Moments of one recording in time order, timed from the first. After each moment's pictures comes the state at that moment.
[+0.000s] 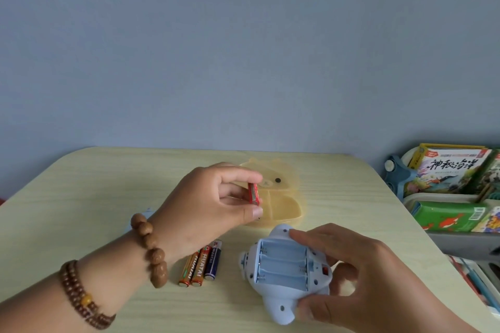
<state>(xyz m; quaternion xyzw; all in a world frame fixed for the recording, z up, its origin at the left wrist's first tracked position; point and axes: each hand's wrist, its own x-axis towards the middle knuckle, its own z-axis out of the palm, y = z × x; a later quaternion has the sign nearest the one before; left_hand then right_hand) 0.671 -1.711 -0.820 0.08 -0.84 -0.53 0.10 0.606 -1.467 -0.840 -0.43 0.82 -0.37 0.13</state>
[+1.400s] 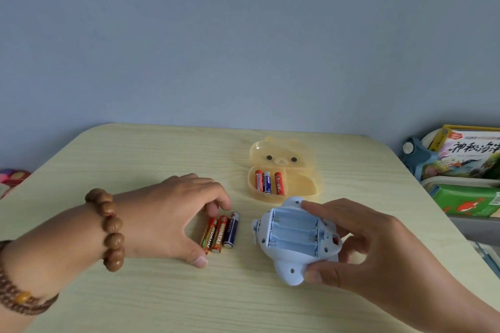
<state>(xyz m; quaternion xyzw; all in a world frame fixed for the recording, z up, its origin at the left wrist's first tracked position) 0.717 -1.764 -0.829 -0.03 -0.99 -0.14 -0.08 0.616 -1.472 -0.842 -0.39 0.83 -0.37 0.14</state>
